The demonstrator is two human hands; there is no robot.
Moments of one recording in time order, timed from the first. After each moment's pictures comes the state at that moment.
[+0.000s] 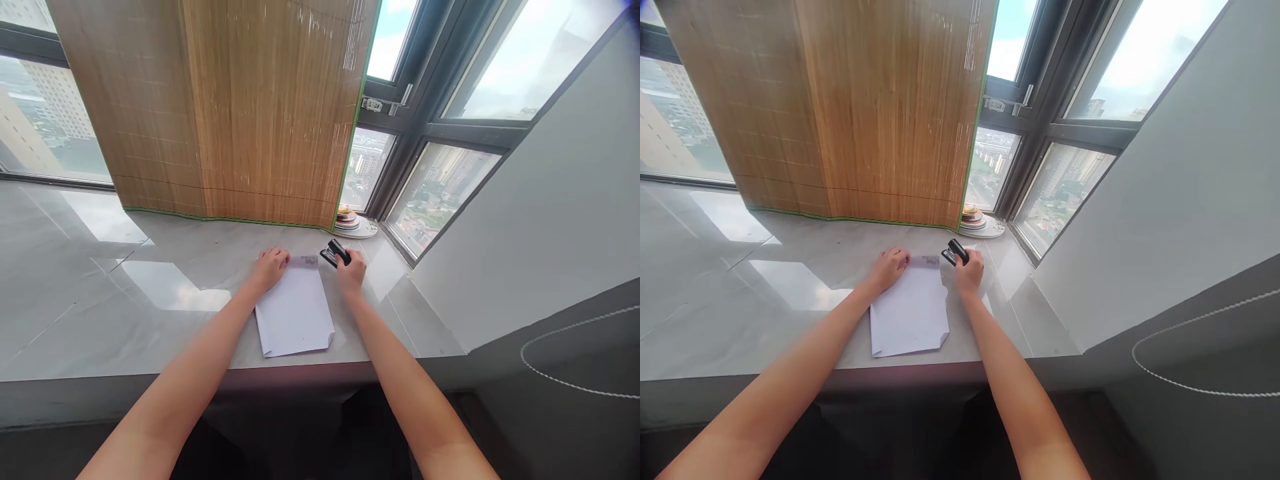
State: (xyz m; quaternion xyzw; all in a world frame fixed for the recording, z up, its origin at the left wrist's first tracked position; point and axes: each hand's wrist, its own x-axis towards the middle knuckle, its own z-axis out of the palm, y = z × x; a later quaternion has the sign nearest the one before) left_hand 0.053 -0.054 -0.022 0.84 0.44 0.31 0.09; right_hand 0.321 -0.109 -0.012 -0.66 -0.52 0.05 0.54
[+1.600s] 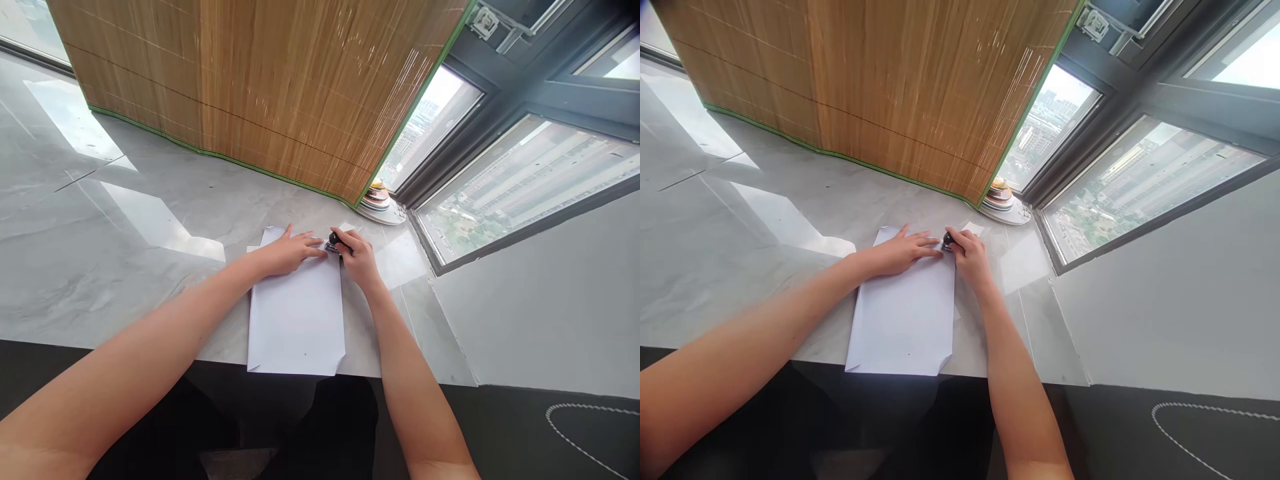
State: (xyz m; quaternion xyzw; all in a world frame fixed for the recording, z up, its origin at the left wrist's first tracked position) left_hand 0.074 -0.075 -0.015 0.94 0.29 0.12 0.13; right_hand 0.324 -0.100 0.004 -0.52 -0.78 0.11 0.35
